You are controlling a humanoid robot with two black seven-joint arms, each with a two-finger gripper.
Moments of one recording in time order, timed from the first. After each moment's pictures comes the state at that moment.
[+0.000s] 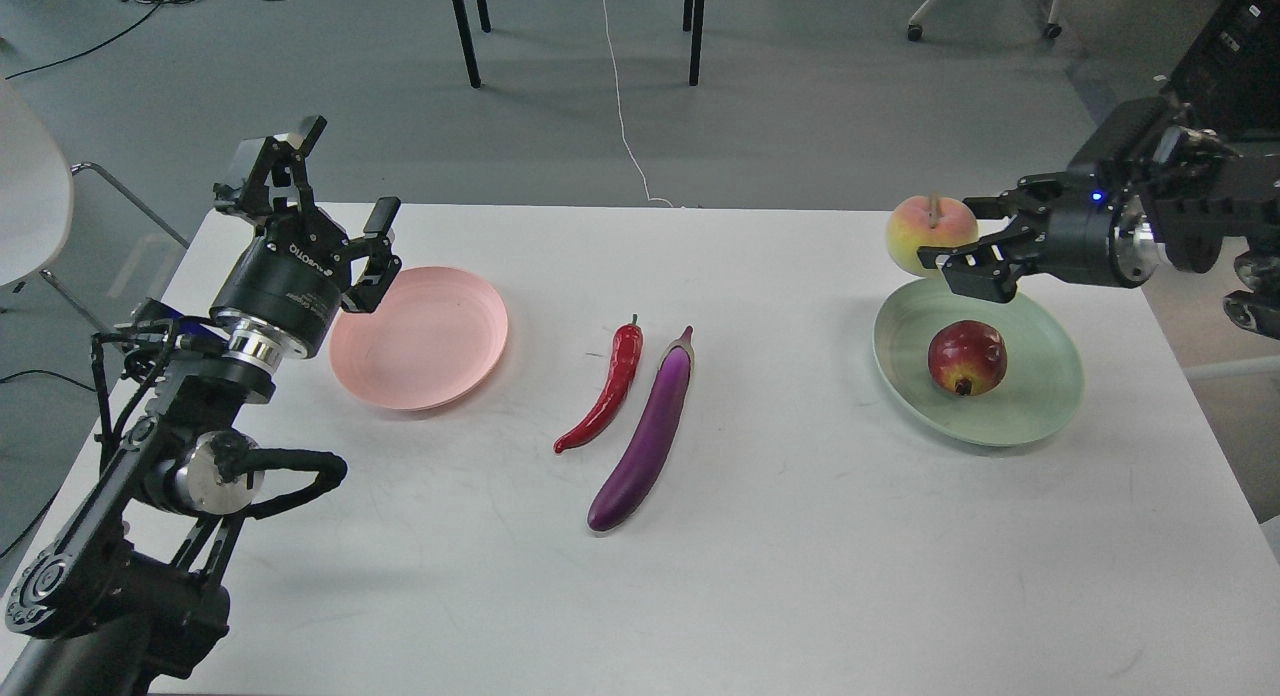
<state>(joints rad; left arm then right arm) -0.19 0.18 -1.40 -1.44 0.72 -0.14 -0.11 1.56 -0.66 -0.88 0.99 -1.28 -0.25 0.49</state>
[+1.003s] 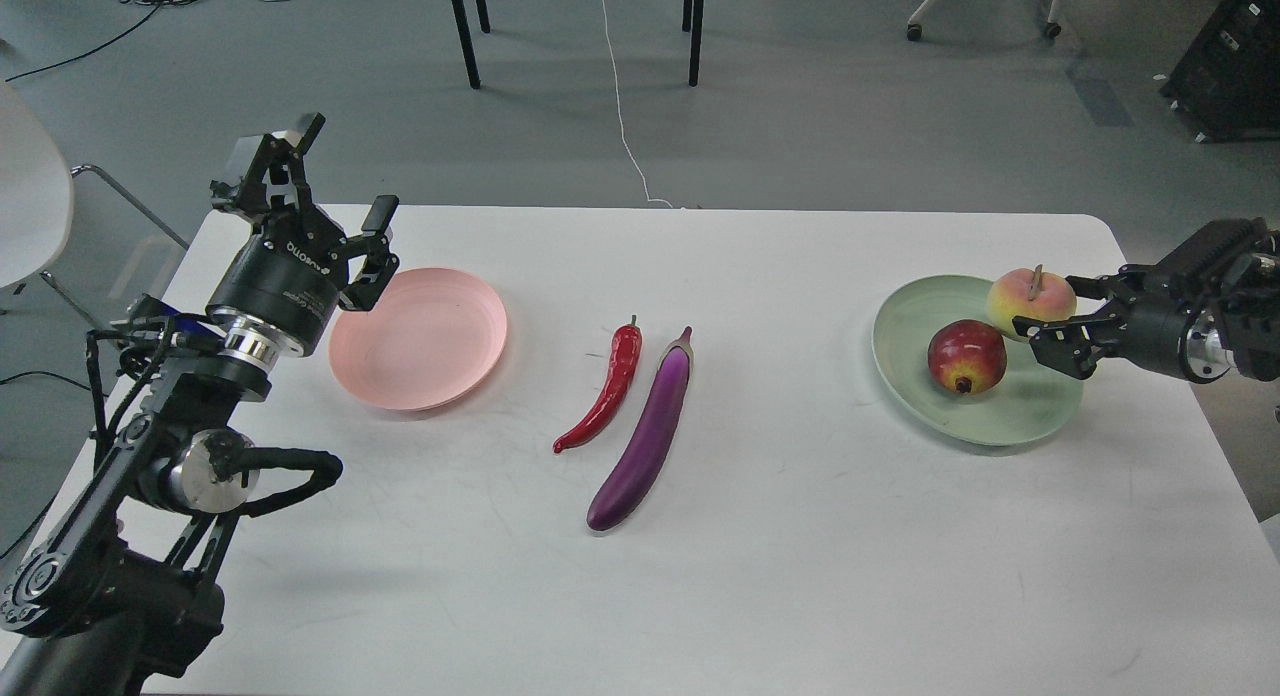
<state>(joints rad) -0.19 0.19 -1.40 -1.45 0.71 -0.14 -0.11 1.18 -0.66 -0.75 0.68 -1.28 -0.35 0.49</state>
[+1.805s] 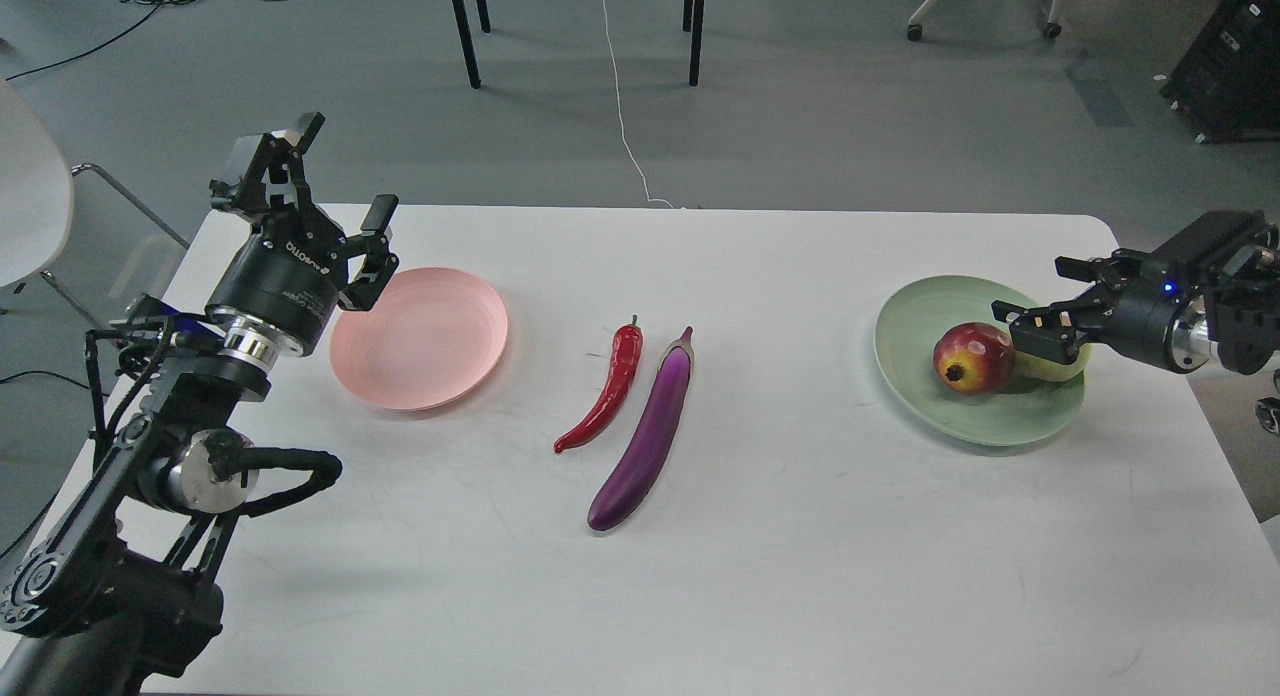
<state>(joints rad) -0.20 0.20 -1.40 -1.45 0.71 -0.14 -0.12 1.18 -0.70 -0.55 0.77 -1.27 -0.37 0.49</state>
